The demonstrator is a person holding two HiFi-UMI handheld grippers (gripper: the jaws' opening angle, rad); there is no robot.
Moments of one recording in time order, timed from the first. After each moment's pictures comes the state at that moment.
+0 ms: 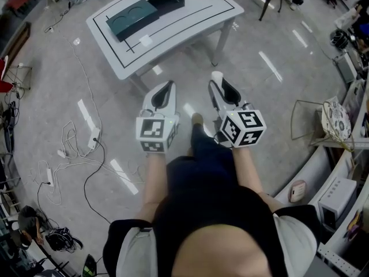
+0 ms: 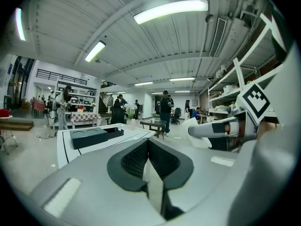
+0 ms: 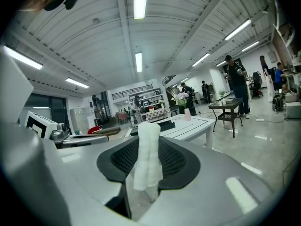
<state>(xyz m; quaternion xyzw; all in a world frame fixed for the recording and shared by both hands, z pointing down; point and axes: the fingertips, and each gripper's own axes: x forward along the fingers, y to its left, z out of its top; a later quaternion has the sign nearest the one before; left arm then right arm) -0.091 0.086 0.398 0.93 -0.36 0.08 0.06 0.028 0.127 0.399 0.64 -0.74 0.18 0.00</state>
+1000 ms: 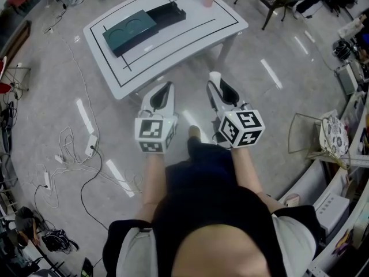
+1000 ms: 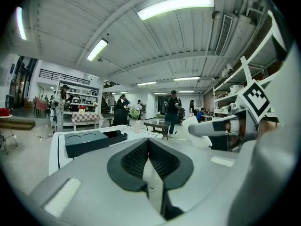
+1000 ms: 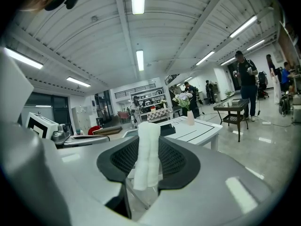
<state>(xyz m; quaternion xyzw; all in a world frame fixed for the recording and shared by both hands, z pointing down) -0.053 -0.007 0.398 0.92 -0.38 0.08 0.07 0.066 0.031 0.393 0.63 -0.76 0.18 0.01</state>
